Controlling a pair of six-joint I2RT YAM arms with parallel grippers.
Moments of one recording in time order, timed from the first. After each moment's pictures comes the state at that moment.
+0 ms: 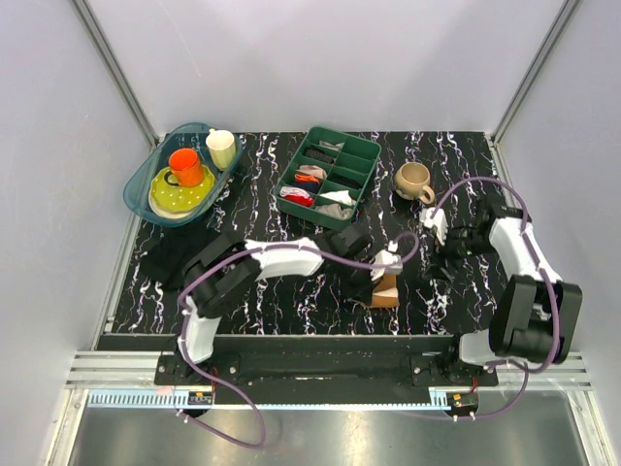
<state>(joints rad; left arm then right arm) -1.02 1.94 1.22 -0.22 0.54 0.27 -0.19 1.45 1.00 -1.07 -0.74 -1.27</state>
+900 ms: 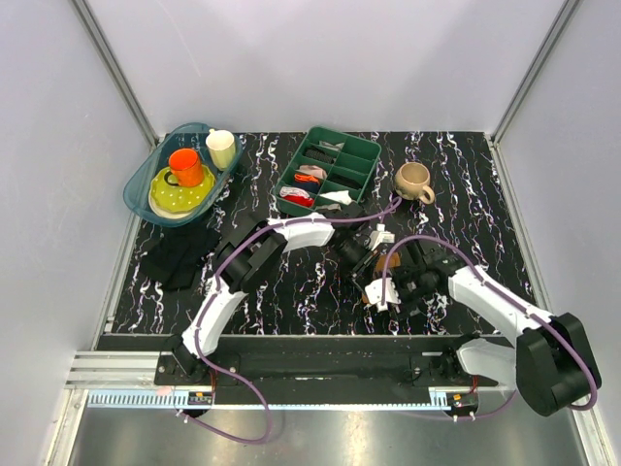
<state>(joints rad) -0.84 2.31 1.64 -0.58 0.99 -0.08 0.41 1.15 0.60 -0.71 -0.59 -1.48</state>
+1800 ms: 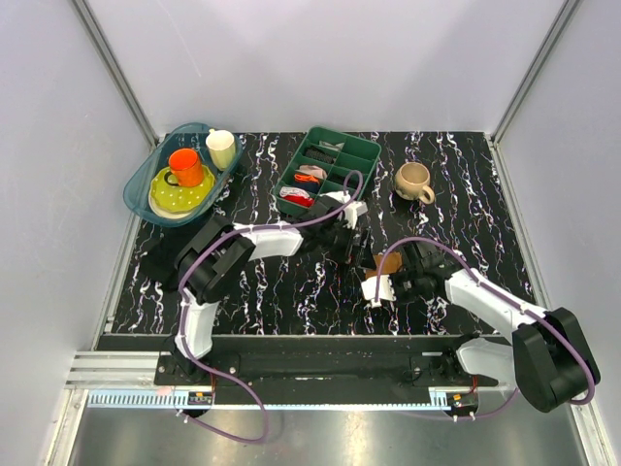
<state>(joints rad) -0.77 2.00 1.20 0.04 0.58 -0.47 0.43 1.17 0.53 -0.53 -0.48 -1.38</state>
